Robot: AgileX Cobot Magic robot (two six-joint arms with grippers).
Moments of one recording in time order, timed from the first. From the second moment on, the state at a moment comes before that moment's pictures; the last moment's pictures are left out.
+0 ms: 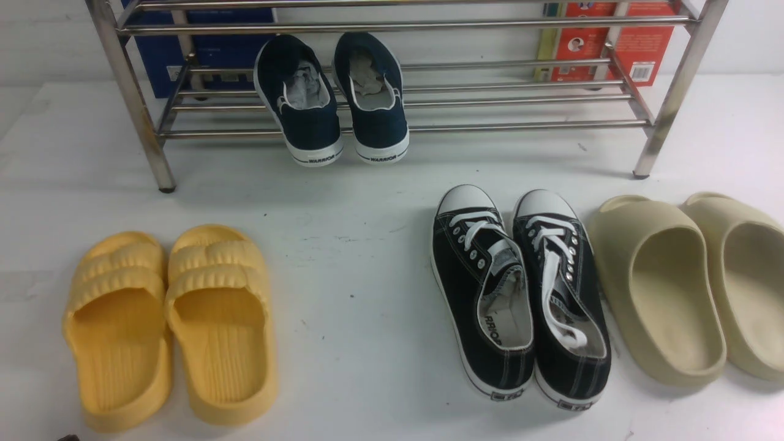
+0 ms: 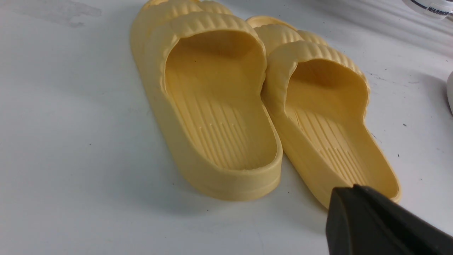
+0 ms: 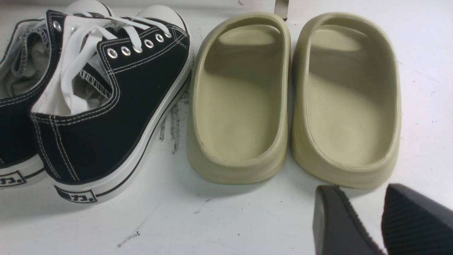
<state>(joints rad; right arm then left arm) 0.04 -0.01 0.02 0.06 0.38 -0.02 -0.04 -0.01 0.03 -0.11 0.40 -0.25</state>
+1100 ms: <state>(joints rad) 0.08 0.31 -0.43 0.30 0.70 0.19 -0.04 -0.01 0.03 -0.11 0.40 -0.25</state>
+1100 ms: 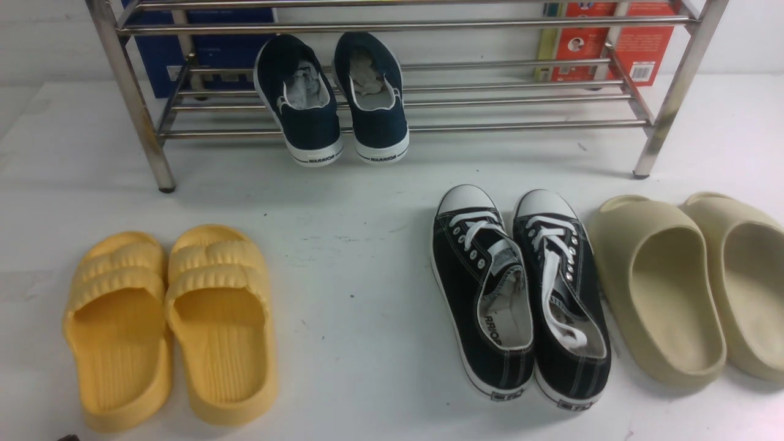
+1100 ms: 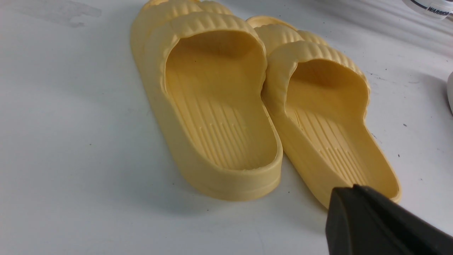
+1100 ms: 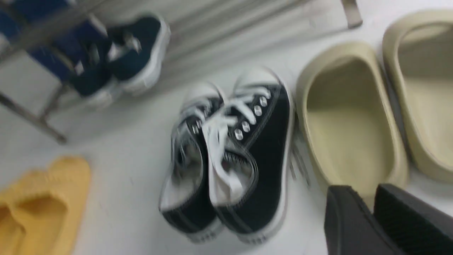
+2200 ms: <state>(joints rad) 0.80 1.65 -1.16 -0.11 0.81 0.05 -0.04 -0.01 0.03 -0.11 0.40 -0.25</state>
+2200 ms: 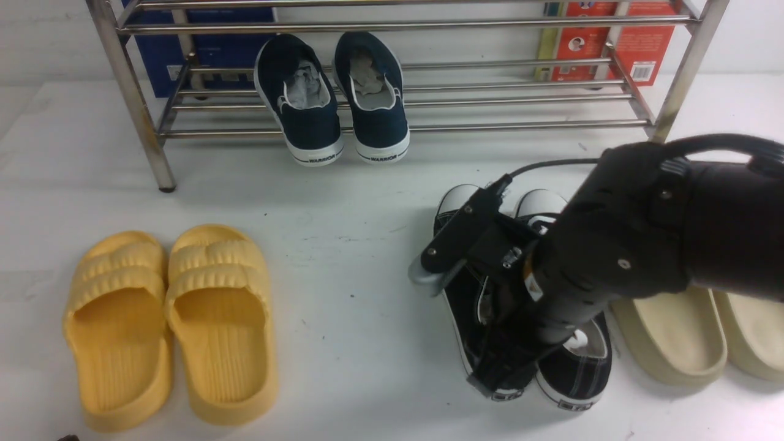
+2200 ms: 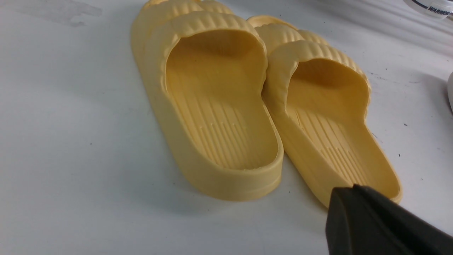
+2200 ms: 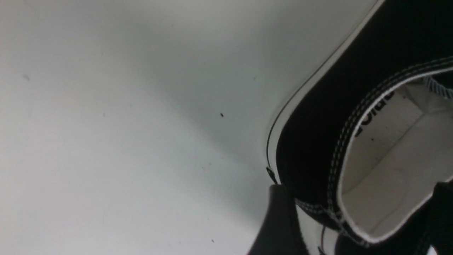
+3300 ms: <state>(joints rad) 0.64 1.73 -1.26 0.15 0.87 0.26 -0.04 -0.01 0.03 -0.11 0.40 -0.25</state>
